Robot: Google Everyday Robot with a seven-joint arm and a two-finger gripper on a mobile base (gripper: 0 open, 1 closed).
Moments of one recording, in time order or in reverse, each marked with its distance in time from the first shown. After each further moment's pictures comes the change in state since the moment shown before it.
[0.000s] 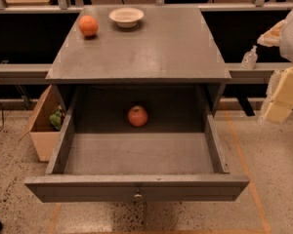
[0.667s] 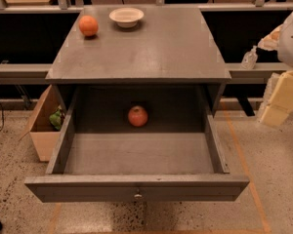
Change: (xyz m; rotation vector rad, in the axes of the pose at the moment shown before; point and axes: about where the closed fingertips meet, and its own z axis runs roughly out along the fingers) arm 0.000 0.006 0.003 -0.003 0.011 0.034
